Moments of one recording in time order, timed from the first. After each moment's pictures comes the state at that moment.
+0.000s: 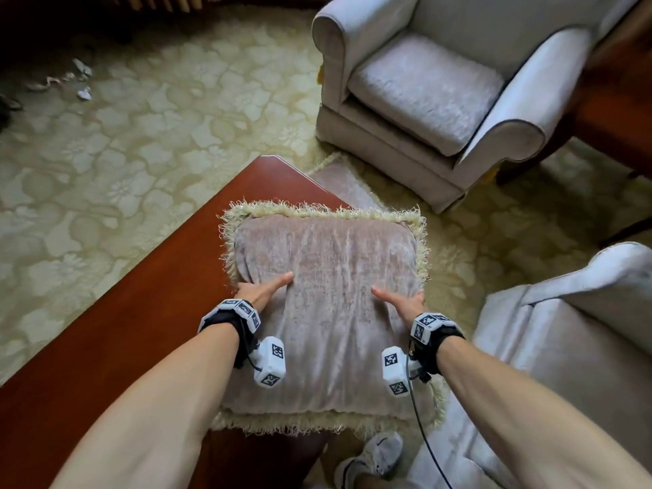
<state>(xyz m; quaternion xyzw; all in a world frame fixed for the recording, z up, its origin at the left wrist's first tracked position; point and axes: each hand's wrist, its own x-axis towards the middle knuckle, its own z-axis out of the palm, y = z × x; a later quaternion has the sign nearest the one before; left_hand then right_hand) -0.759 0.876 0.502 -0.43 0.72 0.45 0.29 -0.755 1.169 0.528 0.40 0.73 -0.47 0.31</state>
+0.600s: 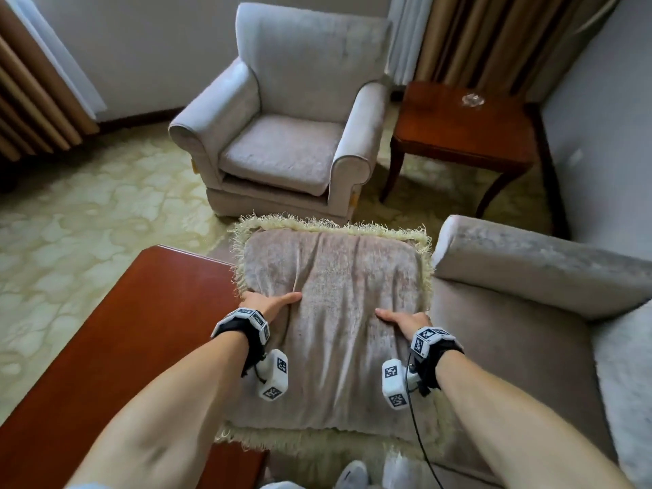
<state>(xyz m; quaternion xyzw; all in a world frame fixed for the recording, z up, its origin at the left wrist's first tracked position) -0.765 1.178 0.625 -0.24 0.86 0.35 0.28 -0.649 1.442 0.627 0.50 0.69 -0.50 0.17</state>
